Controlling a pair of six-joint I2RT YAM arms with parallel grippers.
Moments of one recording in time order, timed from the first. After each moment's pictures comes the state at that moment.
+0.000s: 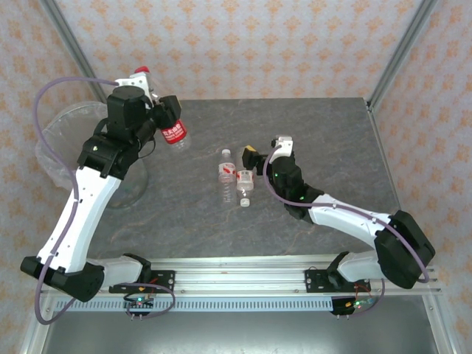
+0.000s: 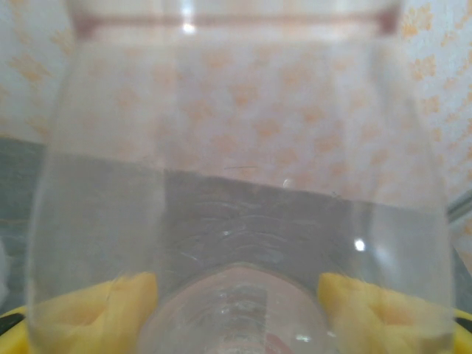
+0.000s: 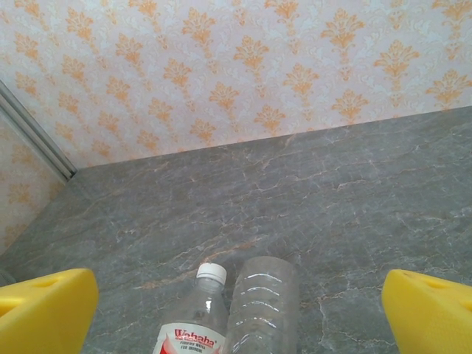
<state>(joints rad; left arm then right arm) -0.30 1.24 1.61 -0.73 -0.22 -0.41 0.75 1.32 0.73 0.37 0.43 0.42</state>
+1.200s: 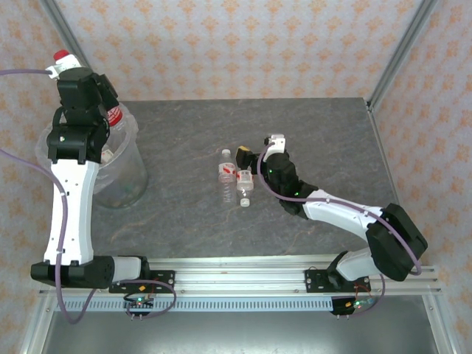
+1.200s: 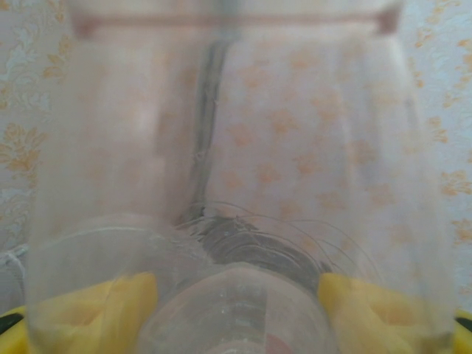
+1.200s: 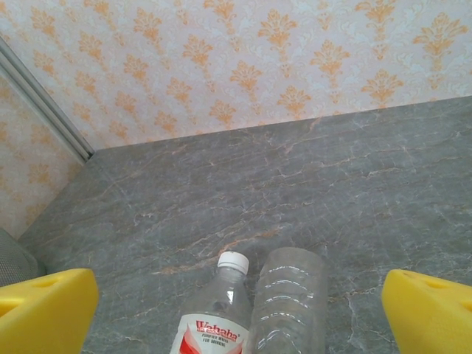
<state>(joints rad) 0.06 1.31 1.77 -0.76 -0.44 -0.31 0.75 1.39 0.78 0.37 0.36 0.43</state>
